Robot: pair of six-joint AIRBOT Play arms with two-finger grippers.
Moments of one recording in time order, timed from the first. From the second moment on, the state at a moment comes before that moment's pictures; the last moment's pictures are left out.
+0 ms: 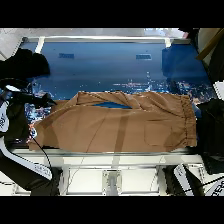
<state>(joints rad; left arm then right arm) 0.45 -1.83 1.39 0.89 -1.24 -1.06 -0.86 -0.86 0.86 -0.84 1.28 1.12</state>
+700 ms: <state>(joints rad) 0.47 -1.73 1.67 0.88 -1.09 -1.22 -0.68 -1.14 0.89 -0.85 1.02 1.15</state>
